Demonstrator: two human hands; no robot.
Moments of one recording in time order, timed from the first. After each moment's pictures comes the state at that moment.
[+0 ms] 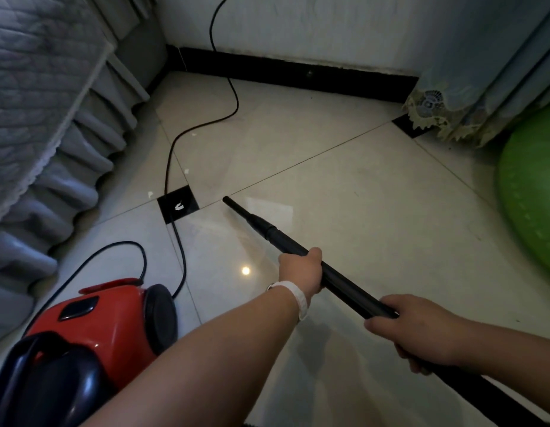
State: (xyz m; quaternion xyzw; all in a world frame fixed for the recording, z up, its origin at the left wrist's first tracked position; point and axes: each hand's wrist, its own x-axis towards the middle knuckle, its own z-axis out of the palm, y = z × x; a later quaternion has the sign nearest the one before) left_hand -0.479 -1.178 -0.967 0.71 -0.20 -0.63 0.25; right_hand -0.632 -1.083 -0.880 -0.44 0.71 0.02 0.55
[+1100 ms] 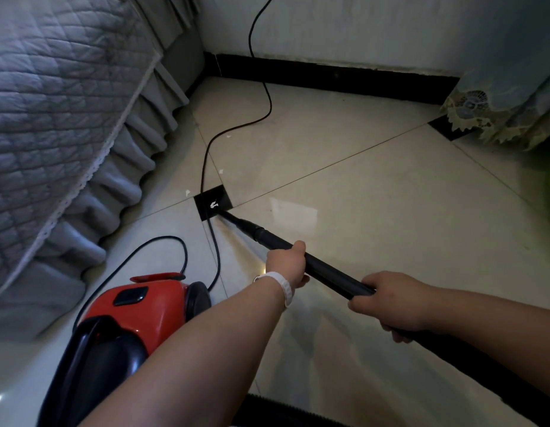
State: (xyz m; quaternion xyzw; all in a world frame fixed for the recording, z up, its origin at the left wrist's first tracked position) left_hand -0.397 -1.197 -0.971 0.74 -0.21 -0.59 0.24; right_hand -0.568 -1.130 -0.885 -0.50 0.67 0.07 0.54
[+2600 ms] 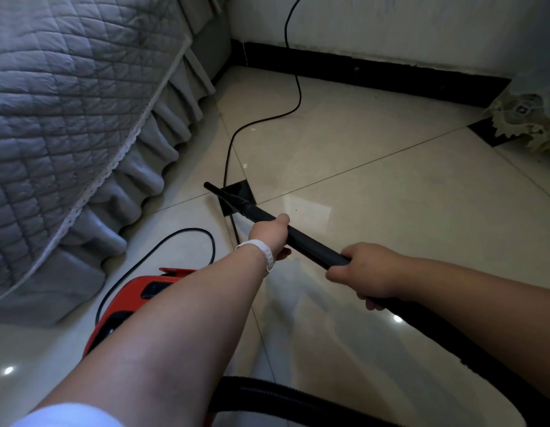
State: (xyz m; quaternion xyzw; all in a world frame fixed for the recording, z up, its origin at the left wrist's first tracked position) left_hand -0.311 -1.259 -0.961 0.76 -0.23 -0.56 0.24; right_hand -0.484 -1.196 -0.882 -0.55 0.66 0.08 0.51
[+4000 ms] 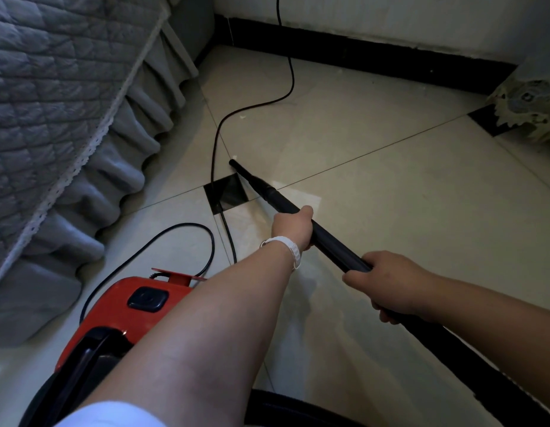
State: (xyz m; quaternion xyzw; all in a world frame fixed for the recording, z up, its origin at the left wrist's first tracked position) left_hand -0.355 -1.289 -0.988 0.73 -0.20 -0.59 0.29; right_hand -0.495 -1.197 -0.907 -0.48 0.72 0.03 0.51
